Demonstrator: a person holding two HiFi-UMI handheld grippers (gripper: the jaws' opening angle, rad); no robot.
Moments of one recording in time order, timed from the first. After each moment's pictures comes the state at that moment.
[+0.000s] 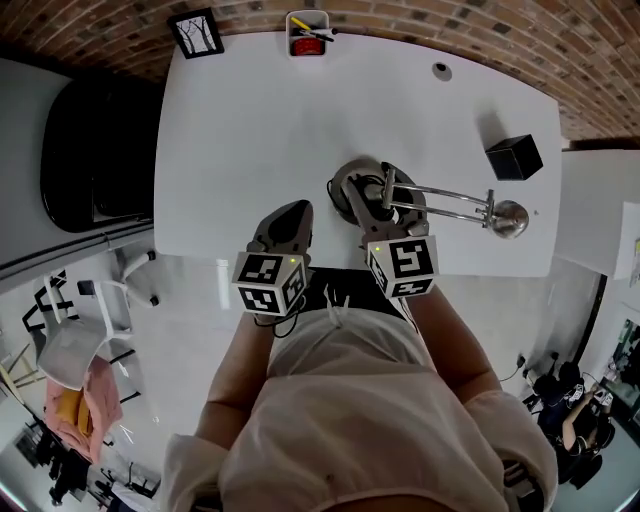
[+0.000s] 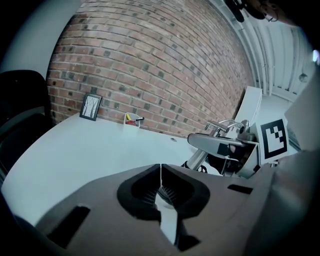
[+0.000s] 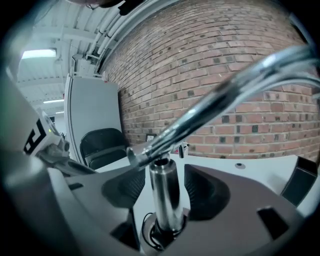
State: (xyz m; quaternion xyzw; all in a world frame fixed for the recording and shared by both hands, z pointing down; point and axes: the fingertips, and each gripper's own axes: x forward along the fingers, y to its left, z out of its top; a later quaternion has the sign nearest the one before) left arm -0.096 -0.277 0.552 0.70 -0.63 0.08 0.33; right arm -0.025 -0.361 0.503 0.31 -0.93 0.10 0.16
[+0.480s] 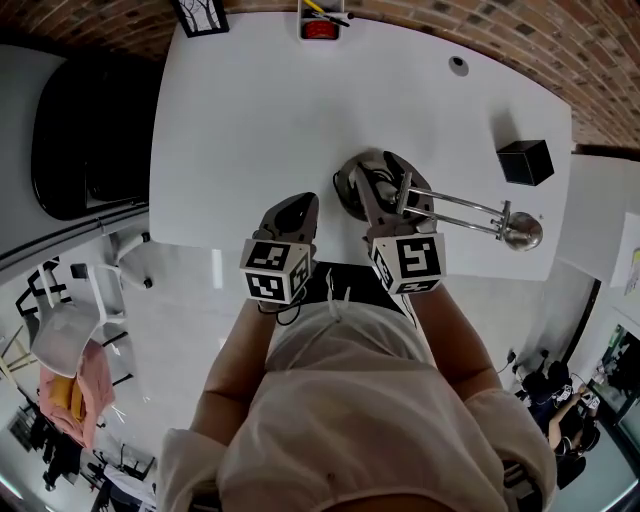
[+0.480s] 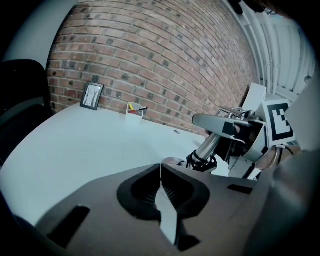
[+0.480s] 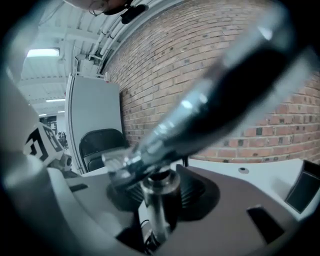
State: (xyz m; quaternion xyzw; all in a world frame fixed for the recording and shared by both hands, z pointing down) left arm -0.097 -0.278 0.591 0.69 -0.62 0.09 0.36; right arm -0.037 -0.374 0.504 0.31 -0.93 0.09 0.15
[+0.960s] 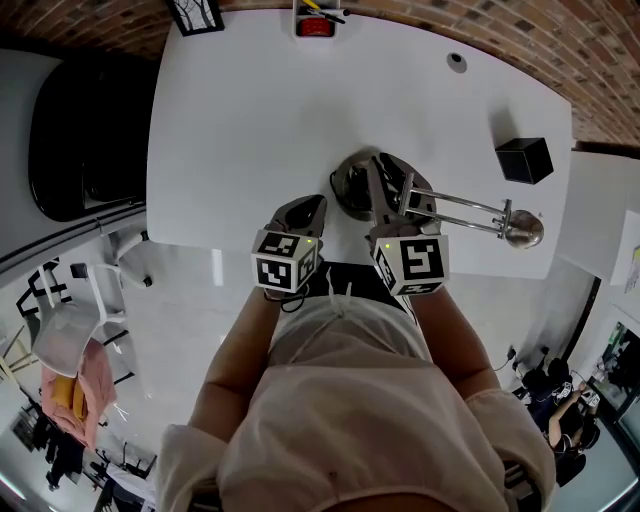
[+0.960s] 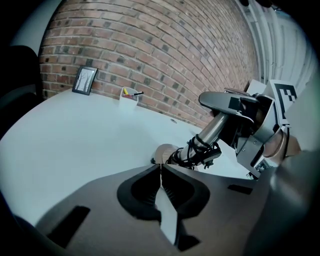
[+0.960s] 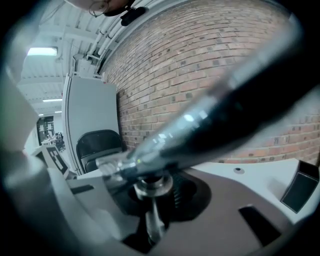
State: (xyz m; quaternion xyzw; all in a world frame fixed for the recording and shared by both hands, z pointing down) left arm -0.071 -0.280 0.629 0.70 -0.58 0.11 0.40; right arm -0.028 -0.380 0.499 0.32 -0.93 0.09 0.14
